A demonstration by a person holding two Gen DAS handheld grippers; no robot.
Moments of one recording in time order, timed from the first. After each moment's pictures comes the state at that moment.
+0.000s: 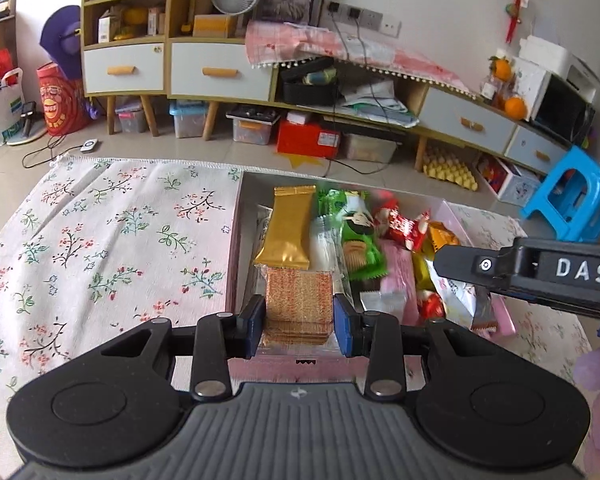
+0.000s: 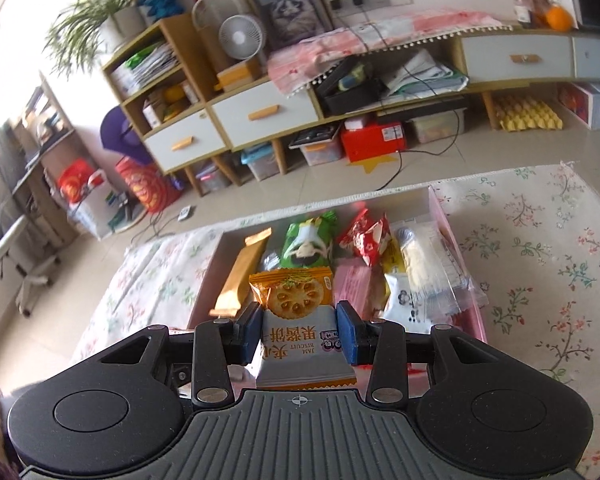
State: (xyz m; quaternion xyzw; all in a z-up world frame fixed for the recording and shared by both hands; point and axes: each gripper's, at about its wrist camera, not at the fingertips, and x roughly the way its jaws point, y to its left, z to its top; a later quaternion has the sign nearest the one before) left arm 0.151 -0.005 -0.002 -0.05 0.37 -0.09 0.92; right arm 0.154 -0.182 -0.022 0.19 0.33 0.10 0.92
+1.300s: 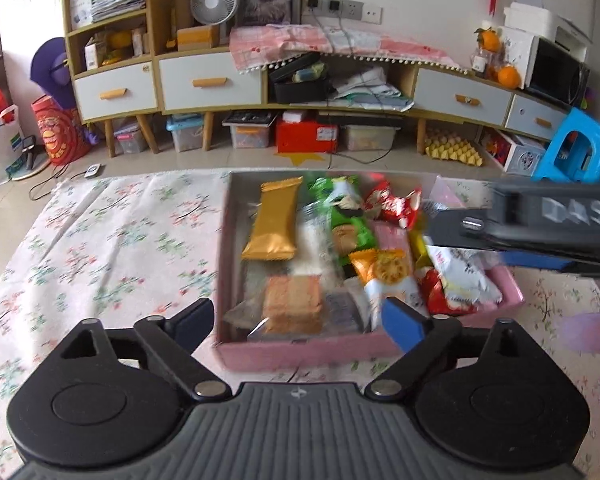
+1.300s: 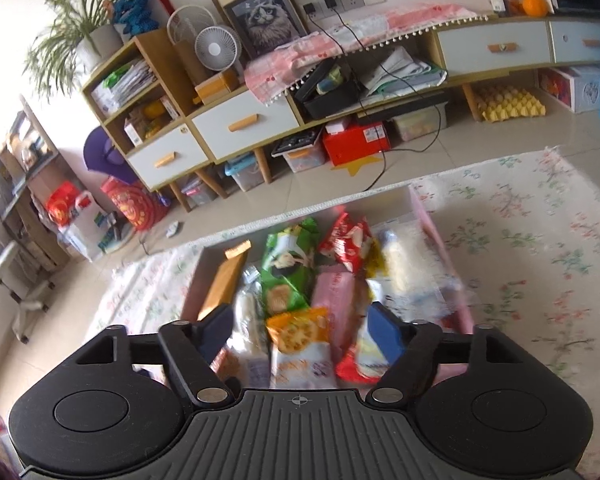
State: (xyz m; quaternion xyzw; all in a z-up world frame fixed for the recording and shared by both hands) left arm 0.134 -0.015 0.006 0.02 0.37 -0.08 0.92; right arm 0.145 -0.194 -0.023 0.17 0.33 0.07 0.92
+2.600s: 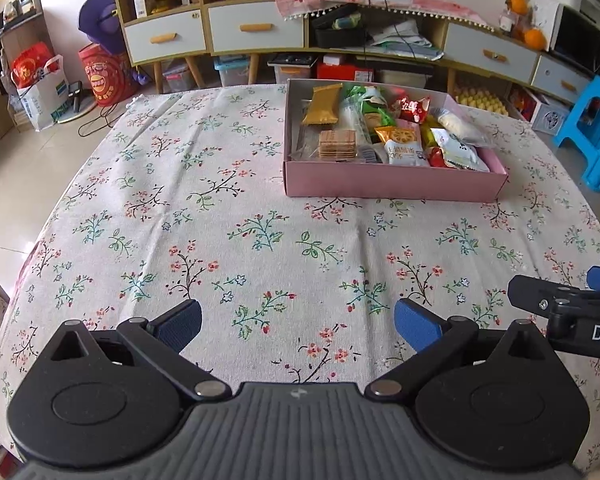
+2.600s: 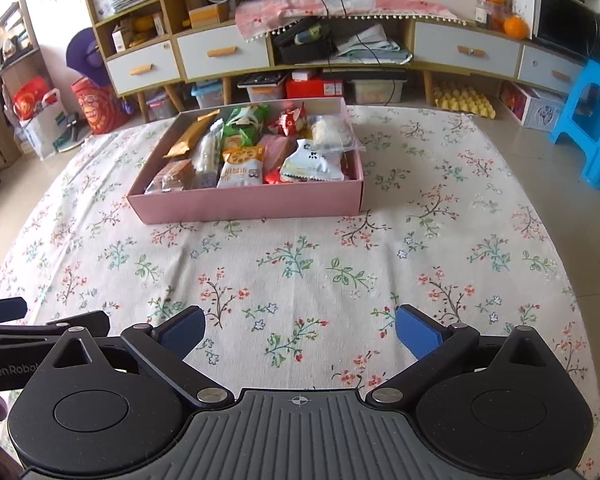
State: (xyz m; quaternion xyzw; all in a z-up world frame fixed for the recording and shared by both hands) left arm 0.028 0.001 0.006 0.02 0.44 -0.02 0.90; right arm 0.005 -0.178 -0.042 0.05 0.40 0.02 0.91
